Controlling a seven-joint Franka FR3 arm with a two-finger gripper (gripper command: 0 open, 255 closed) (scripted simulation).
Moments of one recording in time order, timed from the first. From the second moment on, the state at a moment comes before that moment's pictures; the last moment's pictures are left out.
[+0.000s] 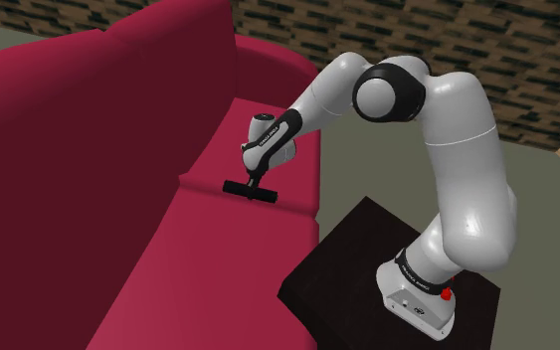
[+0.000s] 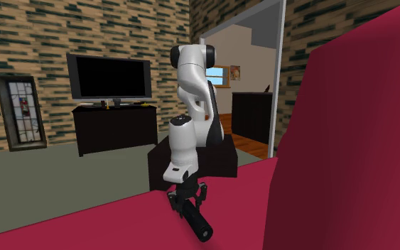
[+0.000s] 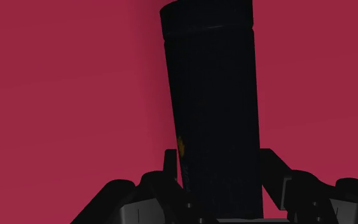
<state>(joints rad) 0.06 0.77 0.01 -1.93 0.13 2.65 -0.54</state>
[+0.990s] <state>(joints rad) 0.06 0.64 0.00 -1.98 0.13 2.57 -0.53</state>
